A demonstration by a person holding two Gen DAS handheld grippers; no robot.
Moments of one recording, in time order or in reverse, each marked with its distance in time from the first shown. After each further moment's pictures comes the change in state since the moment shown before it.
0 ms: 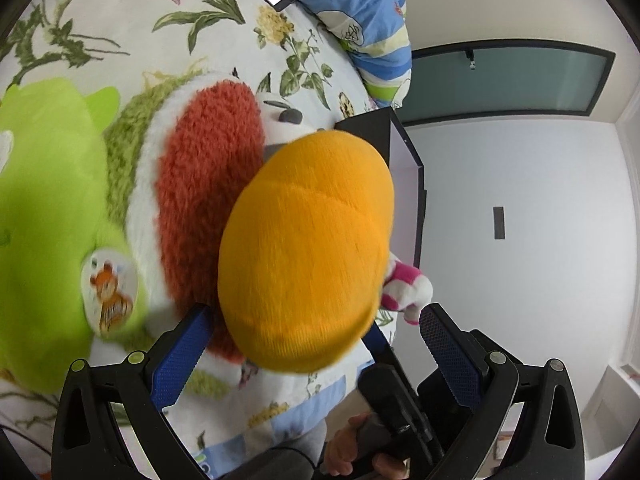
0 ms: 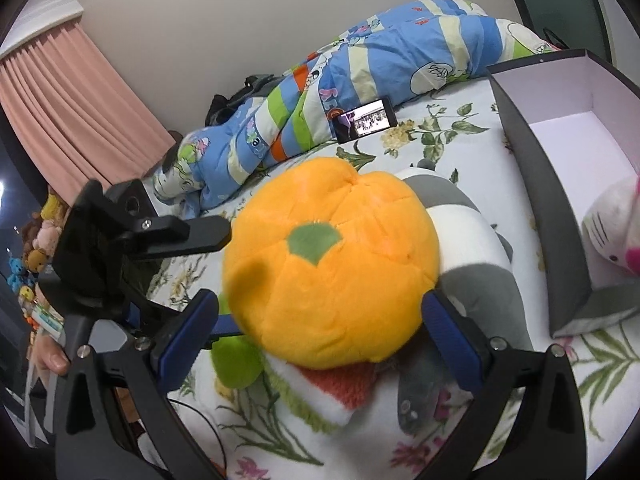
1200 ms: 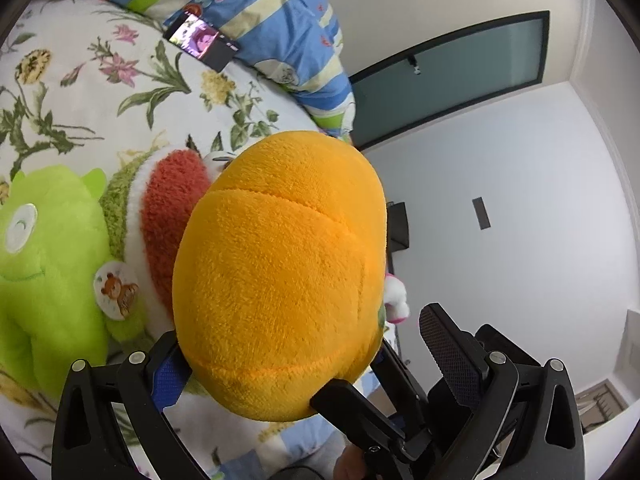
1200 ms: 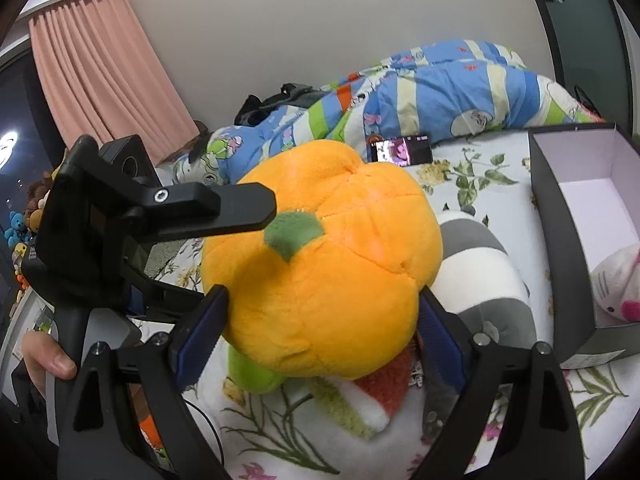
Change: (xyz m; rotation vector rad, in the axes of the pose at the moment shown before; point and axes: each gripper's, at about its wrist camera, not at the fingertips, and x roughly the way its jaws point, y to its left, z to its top) left arm -0.049 -0.046 -0.031 0.219 -0.154 -0.028; right arm -0.027 0.061 -0.001 -0.167 -0.080 0.015
